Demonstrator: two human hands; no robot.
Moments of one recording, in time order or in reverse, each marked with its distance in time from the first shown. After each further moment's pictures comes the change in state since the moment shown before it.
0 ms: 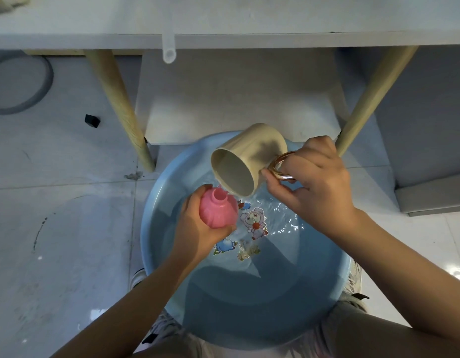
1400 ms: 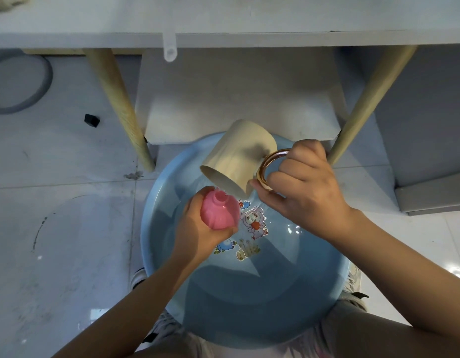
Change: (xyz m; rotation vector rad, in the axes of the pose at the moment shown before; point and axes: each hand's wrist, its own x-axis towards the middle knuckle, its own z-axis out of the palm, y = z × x) left_hand -0.003 0.000 0.001 0.022 -0.006 0.009; right_hand 0.000 -0.004 0.004 0.029 -0.011 -0.232
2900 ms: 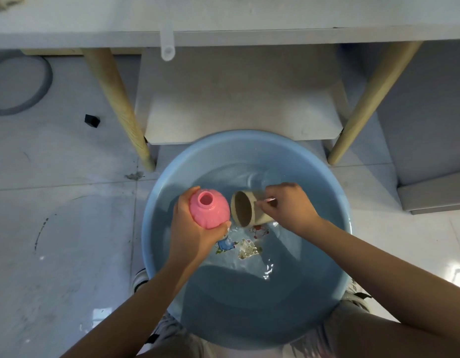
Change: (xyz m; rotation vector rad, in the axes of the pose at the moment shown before) left_hand -0.001 -0.007 -0.002 -0.085 0.140 -0.030; right_hand -0.079 0.010 0.051 0.137 -0.716 0.767
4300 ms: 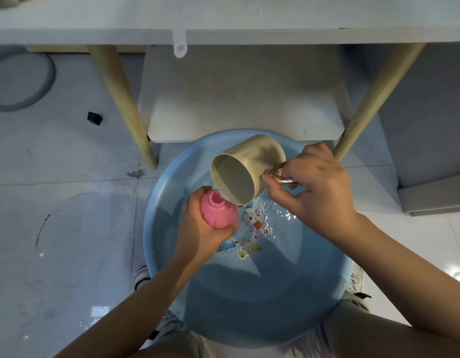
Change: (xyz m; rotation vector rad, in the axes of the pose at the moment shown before) left_hand -0.005 0.017 0.001 0.085 -0.087 -0.014; right_hand -0.006 -0.051 -0.074 -0.008 0.669 -0.445
